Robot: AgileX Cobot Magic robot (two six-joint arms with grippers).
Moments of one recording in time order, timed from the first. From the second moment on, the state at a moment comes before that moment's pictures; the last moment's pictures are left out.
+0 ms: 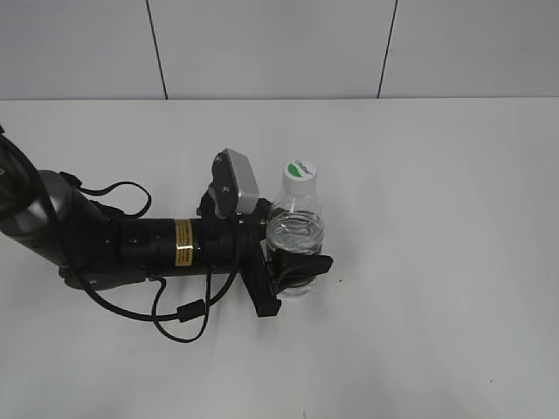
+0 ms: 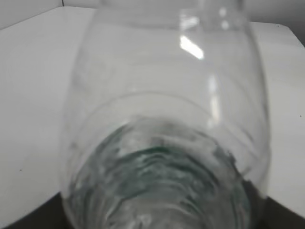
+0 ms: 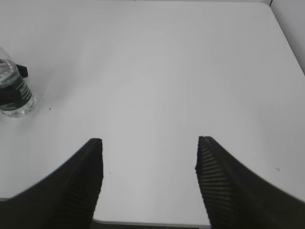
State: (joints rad) left arm -0.48 2.22 -0.91 0.97 -1.08 -0.31; right arm 0.07 -0.01 -0.53 0.07 1.07 -0.13
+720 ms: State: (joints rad) left arm -0.48 2.22 -0.91 0.98 -1.08 -0.31; right arm 0.07 0.53 -0.56 0.22 0.90 -0.11
